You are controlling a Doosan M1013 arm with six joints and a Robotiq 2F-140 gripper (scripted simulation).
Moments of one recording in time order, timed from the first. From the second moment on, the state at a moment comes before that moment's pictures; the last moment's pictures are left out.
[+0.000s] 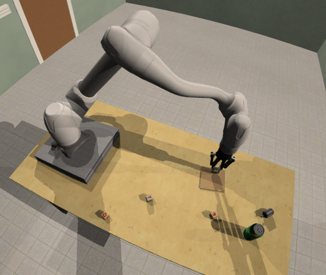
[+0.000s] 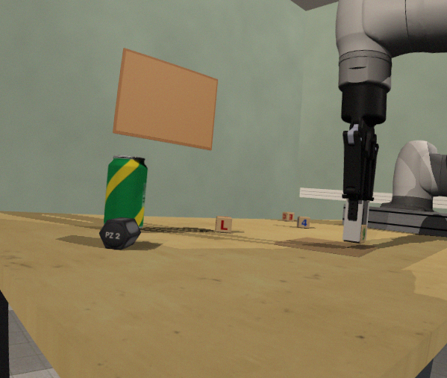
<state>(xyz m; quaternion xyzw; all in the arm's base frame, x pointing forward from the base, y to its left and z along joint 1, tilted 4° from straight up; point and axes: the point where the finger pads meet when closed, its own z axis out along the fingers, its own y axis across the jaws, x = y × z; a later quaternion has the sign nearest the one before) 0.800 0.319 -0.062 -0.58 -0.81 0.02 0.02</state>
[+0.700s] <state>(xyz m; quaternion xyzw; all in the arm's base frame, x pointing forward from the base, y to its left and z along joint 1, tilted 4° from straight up) 0.800 0.320 -0.068 -0.58 -0.81 0.02 0.02</state>
